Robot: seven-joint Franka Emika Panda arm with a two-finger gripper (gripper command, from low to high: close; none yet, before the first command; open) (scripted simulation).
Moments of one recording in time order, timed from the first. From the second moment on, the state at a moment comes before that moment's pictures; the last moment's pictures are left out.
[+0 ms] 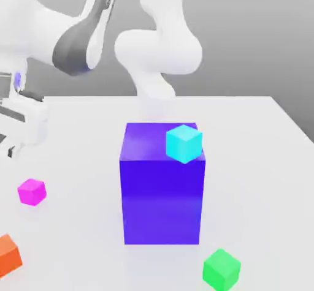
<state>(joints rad) -0.50 -0.11 -0.26 -2.60 -0.41 2.64 0.63</state>
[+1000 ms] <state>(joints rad) -0.82 0.33 -0.10 -2.69 0.26 3.01 -0.03</state>
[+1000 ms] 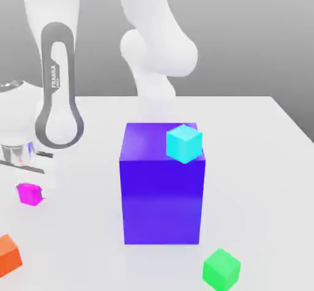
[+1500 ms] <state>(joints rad) -0.75 0.10 -0.20 -2.74 0.07 2.84 0.09</state>
